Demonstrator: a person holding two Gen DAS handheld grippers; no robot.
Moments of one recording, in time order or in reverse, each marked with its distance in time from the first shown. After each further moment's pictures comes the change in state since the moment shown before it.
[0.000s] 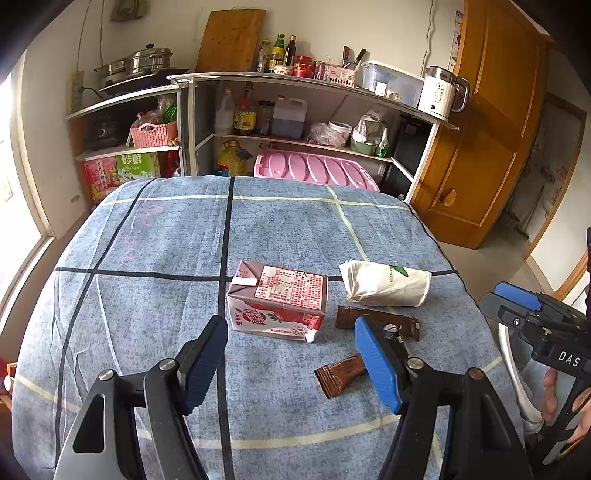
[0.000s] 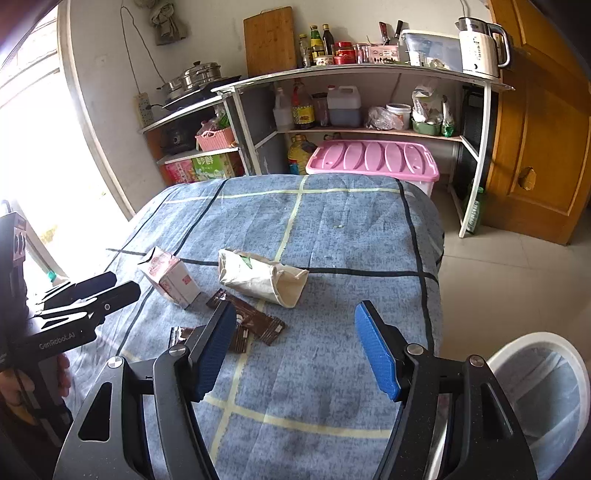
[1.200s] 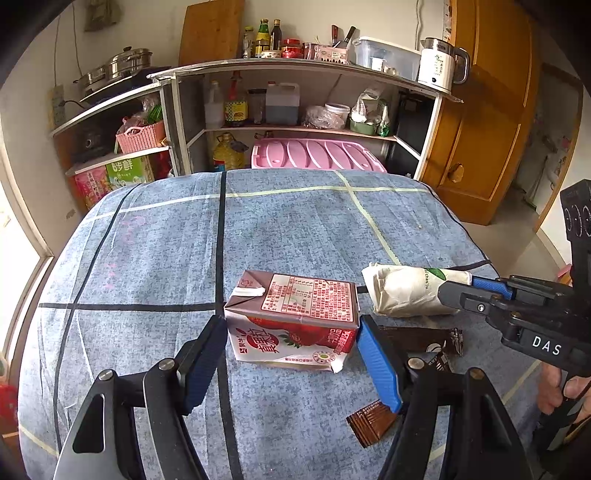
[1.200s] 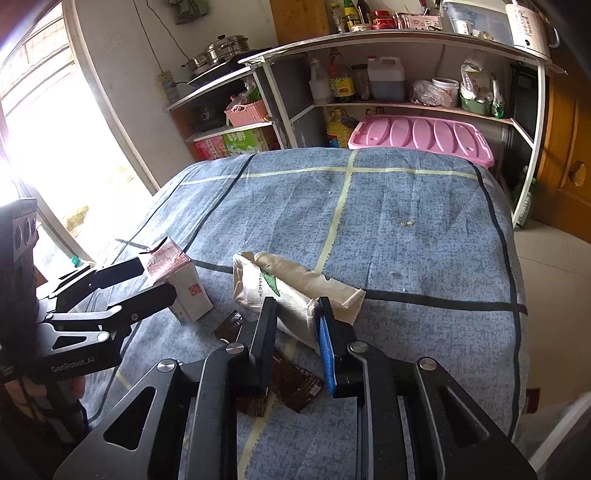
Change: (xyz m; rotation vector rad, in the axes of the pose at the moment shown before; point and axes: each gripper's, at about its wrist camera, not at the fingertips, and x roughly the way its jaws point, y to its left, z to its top) left arm 0.055 0.001 0.019 0.092 0.045 0.036; right arm 0.080 0.008 0.019 -0.021 0.090 0.162
